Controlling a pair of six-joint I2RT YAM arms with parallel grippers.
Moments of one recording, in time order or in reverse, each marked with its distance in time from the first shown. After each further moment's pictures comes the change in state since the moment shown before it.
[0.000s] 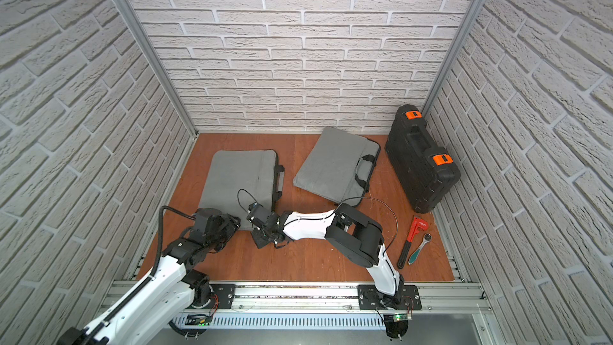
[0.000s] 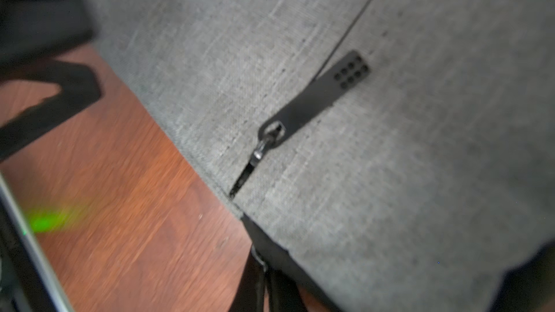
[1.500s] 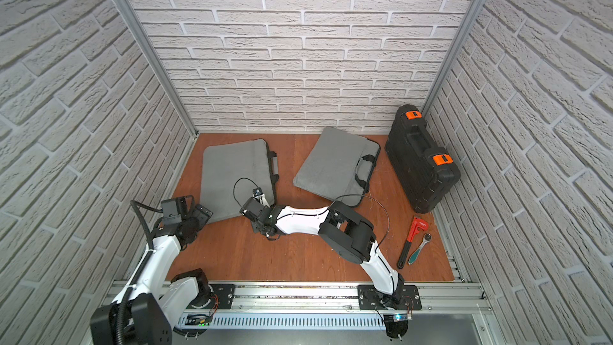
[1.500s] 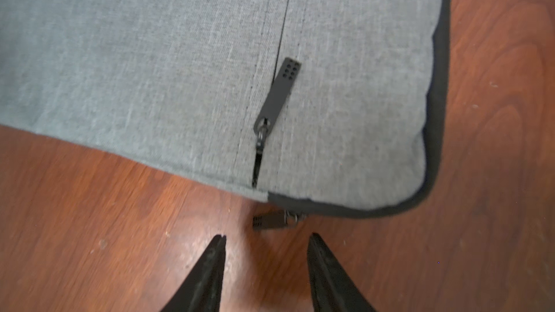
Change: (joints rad) left arm 0.644 0.191 0.119 0.002 0.095 0.438; right arm -0.031 0.109 0.188 -0.058 0.365 0.145
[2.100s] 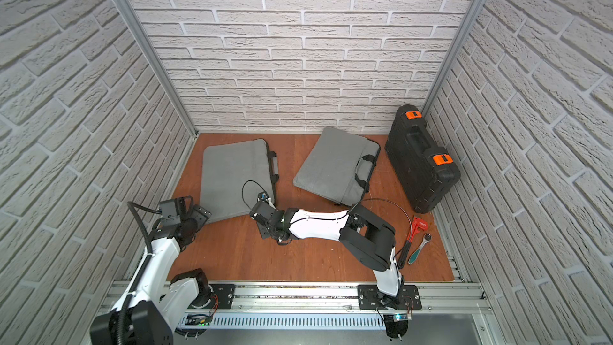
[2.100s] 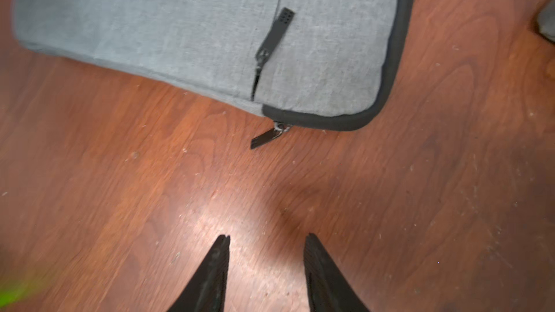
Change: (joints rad) left arm -0.005 -0.029 0.005 -0.038 -0.026 0.005; right arm 0.012 -0.196 -0.187 0.000 -0.063 -0.044
